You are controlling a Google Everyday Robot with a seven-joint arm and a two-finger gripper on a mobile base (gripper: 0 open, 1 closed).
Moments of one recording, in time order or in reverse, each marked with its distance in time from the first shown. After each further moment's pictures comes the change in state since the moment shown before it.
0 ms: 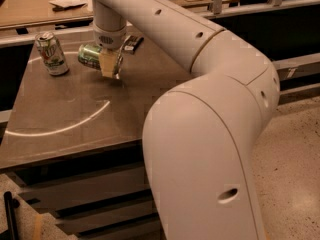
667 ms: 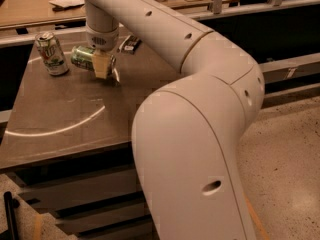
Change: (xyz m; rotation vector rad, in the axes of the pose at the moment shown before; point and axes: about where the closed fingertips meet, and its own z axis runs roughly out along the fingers) arm -0.019 0.001 0.010 -0.014 -0.013 -0.030
